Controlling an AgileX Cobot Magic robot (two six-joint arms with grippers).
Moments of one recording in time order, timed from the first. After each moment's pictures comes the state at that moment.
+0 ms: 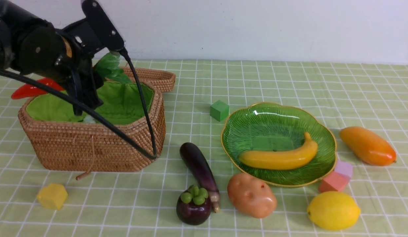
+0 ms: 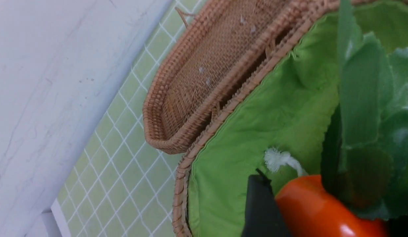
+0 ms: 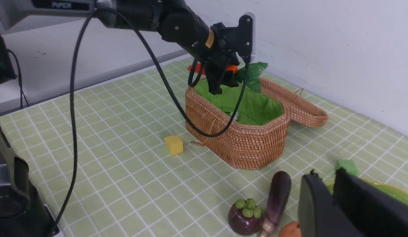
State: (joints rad) right arm 0.23 0.54 -1.17 0.71 1.07 -0.58; left arm -0.25 1.59 -1.30 0.41 0.53 0.42
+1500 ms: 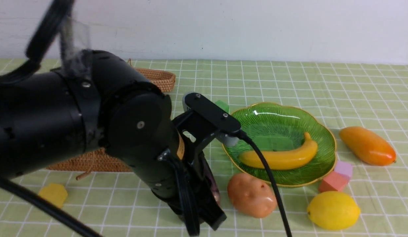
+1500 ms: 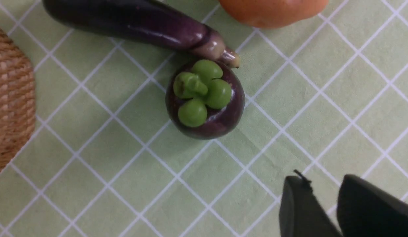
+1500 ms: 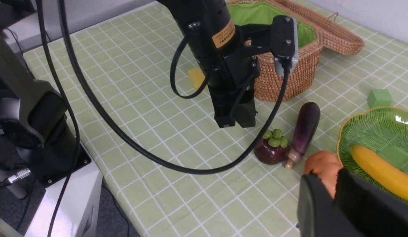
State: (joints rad) right arm 0.23 0.54 -1.17 0.67 1.27 -0.52; left arm -0.81 1.51 -1.20 0.03 0.90 -0.03
